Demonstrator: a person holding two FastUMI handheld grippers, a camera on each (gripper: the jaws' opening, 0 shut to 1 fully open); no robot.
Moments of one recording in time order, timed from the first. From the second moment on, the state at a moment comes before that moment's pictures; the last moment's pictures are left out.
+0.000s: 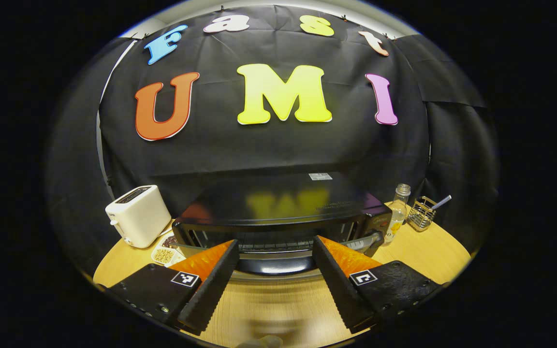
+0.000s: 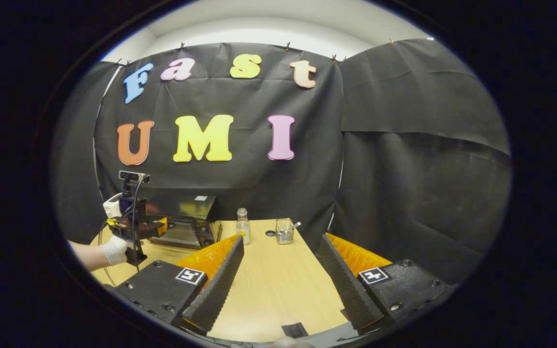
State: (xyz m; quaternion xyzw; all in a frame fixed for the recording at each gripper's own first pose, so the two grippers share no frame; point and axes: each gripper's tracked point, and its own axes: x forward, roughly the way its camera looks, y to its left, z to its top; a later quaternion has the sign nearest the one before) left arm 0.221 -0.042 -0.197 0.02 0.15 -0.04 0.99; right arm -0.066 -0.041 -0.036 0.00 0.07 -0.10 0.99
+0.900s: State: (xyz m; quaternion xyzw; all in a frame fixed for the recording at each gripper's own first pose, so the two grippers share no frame) left arm 0.118 -0.031 -0.326 0.04 0.27 -0.04 0.96; right arm -0.088 -0.048 -0.074 -0.01 0.11 -0.10 0.99
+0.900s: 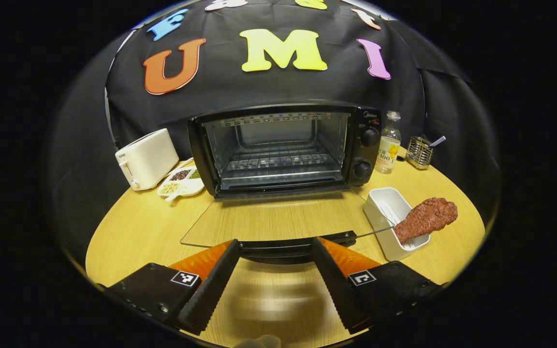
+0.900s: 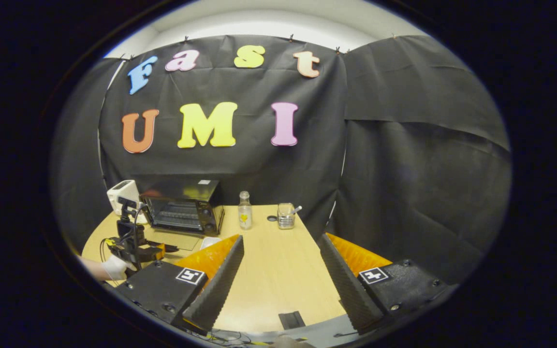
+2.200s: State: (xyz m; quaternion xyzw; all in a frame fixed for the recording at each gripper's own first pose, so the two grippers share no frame) left arm 0.006 0.035 -0.223 0.03 0.19 0.00 0.98; right arm 0.066 0.024 -0.259 0.08 0.30 0.06 0.95
